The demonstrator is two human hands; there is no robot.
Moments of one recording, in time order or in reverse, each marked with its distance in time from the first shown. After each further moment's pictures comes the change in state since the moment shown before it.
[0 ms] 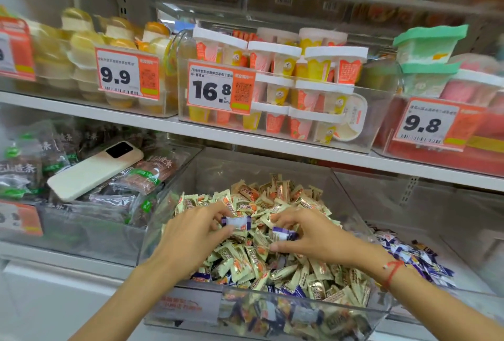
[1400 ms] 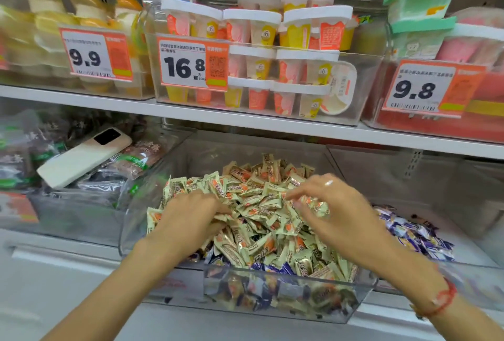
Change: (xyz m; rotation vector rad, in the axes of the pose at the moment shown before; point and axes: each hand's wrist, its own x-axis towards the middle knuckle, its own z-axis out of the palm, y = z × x) left_hand 0.011 0.014 0.011 0.417 -0.164 0.191; right_hand -0.056 -0.007 -0.016 -0.150 0.456 -0.081
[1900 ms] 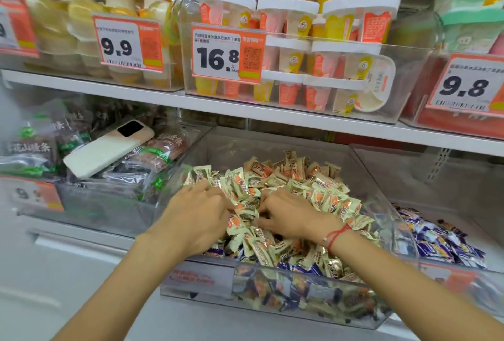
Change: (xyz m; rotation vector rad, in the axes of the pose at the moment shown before) left_hand -0.016 -0.021 -0.012 -0.021 -0.069 -0.054; right_hand 0.075 -0.003 0.117 -0.257 -0.582 0.006
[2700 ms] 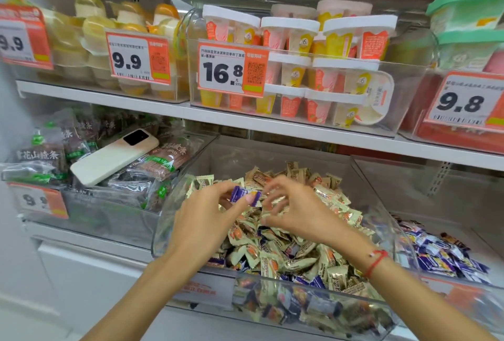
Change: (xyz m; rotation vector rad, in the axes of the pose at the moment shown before) left_hand -0.005 0.022 -0.002 -0.649 0.391 -0.254; right_hand -0.040 -0.012 -0.044 0.616 0.192 0.090
